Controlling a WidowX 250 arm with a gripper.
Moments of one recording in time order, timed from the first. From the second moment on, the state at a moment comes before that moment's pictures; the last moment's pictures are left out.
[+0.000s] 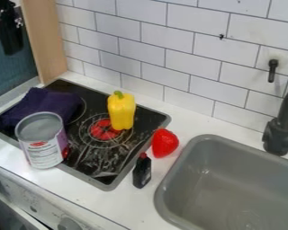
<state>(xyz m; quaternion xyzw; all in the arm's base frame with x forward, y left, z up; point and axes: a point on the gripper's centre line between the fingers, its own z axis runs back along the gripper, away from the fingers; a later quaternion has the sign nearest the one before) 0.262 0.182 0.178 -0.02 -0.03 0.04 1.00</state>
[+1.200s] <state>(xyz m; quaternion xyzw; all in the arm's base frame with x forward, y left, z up) 0.325 0.192 0.050 0.01 0.12 0.10 0.99</state>
